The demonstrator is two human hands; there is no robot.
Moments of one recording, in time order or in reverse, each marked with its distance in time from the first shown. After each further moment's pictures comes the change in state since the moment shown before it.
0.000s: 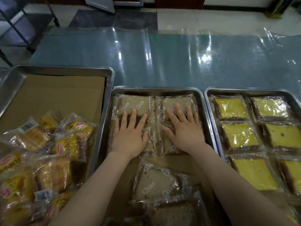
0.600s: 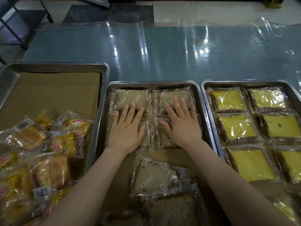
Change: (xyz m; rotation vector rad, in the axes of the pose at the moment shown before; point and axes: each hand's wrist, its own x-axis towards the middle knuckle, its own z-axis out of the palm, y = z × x) left_hand -0.002 -0.002 -0.002 0.032 0.106 0.078; right_hand -0.007 -0.002 0.002 -0.021 0.102 -0.025
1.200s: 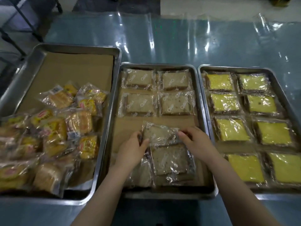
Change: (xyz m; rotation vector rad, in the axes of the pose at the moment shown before) left_hand -0.165 0.053 -0.025 -0.689 -0.245 -0.435; right_hand -0.163 -0.002 -0.035 0.591 -0.165 0.152
